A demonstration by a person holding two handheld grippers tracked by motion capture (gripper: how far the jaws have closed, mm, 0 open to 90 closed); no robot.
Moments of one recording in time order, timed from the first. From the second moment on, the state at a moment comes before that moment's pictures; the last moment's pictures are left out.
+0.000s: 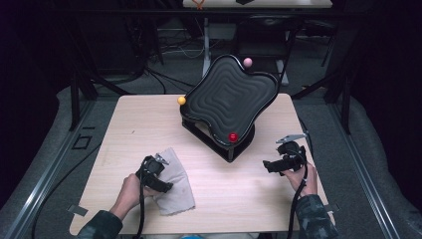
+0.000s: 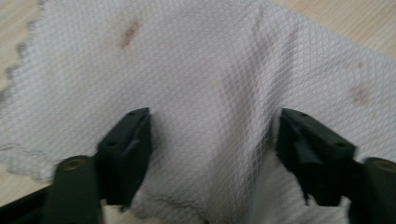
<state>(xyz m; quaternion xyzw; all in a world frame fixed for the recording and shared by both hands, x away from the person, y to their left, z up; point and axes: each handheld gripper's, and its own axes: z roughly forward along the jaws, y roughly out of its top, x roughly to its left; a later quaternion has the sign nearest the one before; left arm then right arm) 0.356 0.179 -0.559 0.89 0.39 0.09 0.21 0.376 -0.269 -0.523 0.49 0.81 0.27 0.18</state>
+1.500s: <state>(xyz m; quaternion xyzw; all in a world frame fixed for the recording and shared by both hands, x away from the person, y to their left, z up) 0.336 0.217 -0.504 0.85 0.40 0.17 0.31 0.375 -0.267 -0.521 0.48 0.81 0.27 0.19</state>
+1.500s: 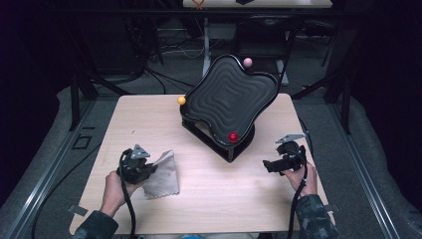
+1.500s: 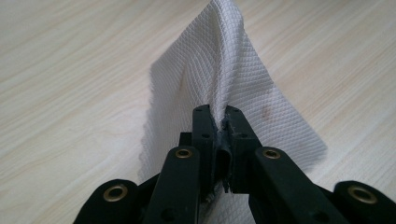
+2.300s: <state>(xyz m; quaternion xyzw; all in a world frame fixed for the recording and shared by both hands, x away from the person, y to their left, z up) 0.321 0.269 -0.464 0.77 0.48 0.27 0.34 0.375 -0.262 -0.521 0.48 0.81 0.27 0.19</state>
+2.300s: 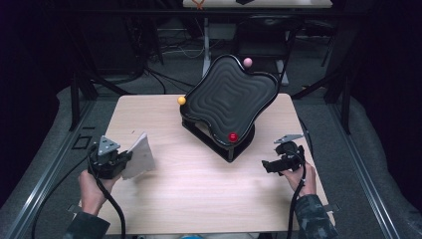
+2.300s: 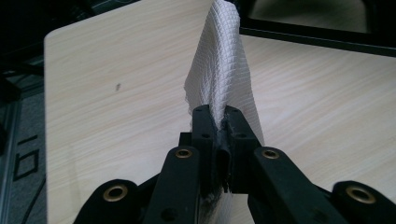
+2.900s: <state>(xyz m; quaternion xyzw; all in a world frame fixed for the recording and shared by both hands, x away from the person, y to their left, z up) 0.349 0.341 -0.509 0.73 0.60 0.22 0.24 0.375 -0.259 -0.522 0.47 0.82 0.27 0.19</state>
